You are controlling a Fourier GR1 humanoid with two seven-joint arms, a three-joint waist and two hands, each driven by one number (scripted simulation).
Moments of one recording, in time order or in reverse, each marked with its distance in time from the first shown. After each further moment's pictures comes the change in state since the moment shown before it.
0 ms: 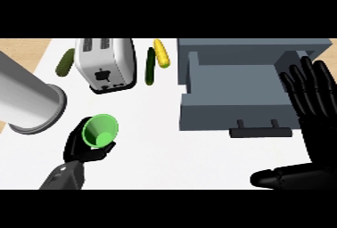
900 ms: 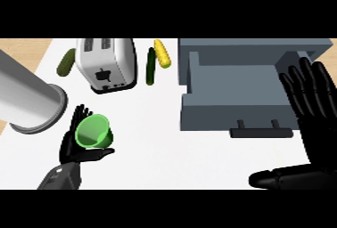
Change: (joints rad) left arm 0.042 0.003 0.013 -0.085 -0.032 0.152 0.025; right arm 0.007 0.005 0.010 -0.005 0.011 -0.006 -0.001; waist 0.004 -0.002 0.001
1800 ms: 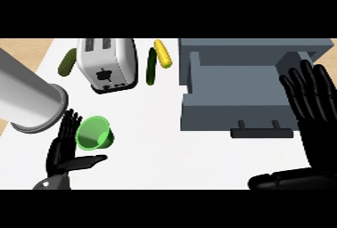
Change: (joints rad) left arm 0.210 -0.018 -0.024 -0.389 -0.011 0.061 0.195; right arm 0.018 0.004 0.011 -0.015 0.007 -0.005 -0.010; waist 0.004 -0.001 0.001
